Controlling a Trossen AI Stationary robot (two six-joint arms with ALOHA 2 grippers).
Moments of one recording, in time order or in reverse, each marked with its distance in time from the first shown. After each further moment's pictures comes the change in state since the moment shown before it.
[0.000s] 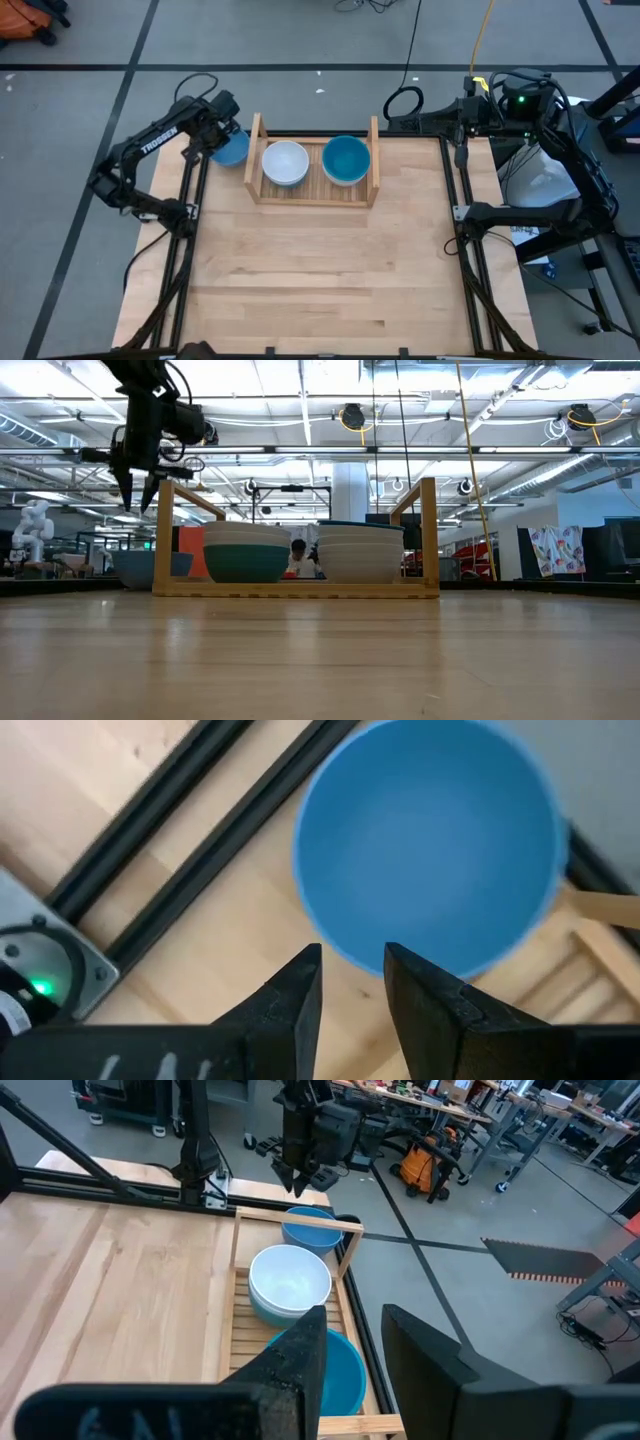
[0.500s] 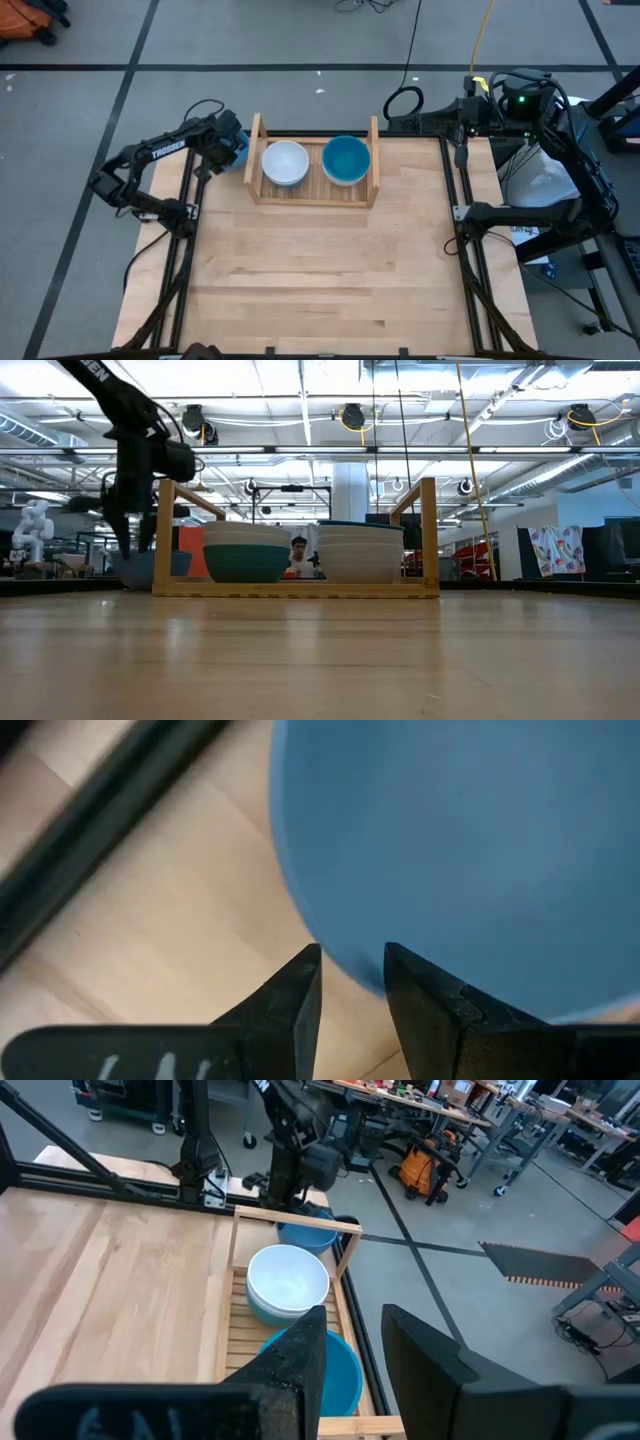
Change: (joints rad) left arm 0.026 0.008 -0.318 0.330 0.163 -0.028; right arm 0.000 0.000 0.000 0.002 0.000 -0.018
